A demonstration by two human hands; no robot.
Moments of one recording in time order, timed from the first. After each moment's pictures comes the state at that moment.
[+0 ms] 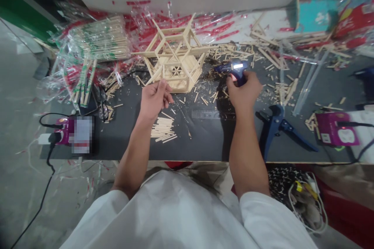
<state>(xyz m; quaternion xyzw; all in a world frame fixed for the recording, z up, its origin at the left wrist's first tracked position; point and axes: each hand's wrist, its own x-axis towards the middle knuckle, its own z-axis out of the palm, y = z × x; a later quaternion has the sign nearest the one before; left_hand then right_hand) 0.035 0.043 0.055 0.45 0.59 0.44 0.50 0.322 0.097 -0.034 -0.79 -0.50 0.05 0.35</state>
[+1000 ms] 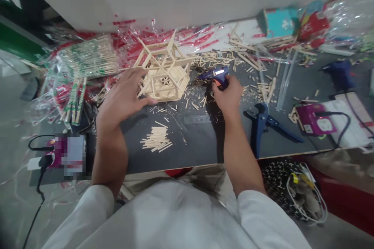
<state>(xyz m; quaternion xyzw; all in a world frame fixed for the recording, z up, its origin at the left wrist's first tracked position) -0.013 0.068 0.132 0.80 0.57 0.11 0.15 0.323 0.096 -0.038 -0.77 -0.54 0.06 0.34</state>
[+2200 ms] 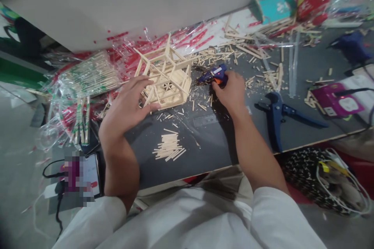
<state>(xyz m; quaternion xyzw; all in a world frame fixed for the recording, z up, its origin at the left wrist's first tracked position) -0.033 0.084 0.125 0.85 0.49 0.12 0.15 0.311 0.095 -0.041 -0.78 -0.56 0.06 0.26</state>
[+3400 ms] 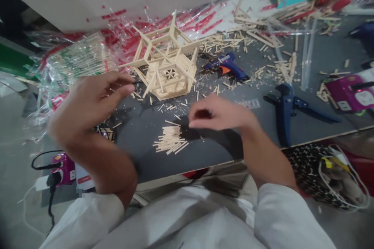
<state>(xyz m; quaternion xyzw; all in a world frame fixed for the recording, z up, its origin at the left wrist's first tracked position) -0.064 0.075 0.169 0.80 0.57 0.06 0.18 0.251 0.033 0.052 -0.31 -0.79 0.48 0.21</state>
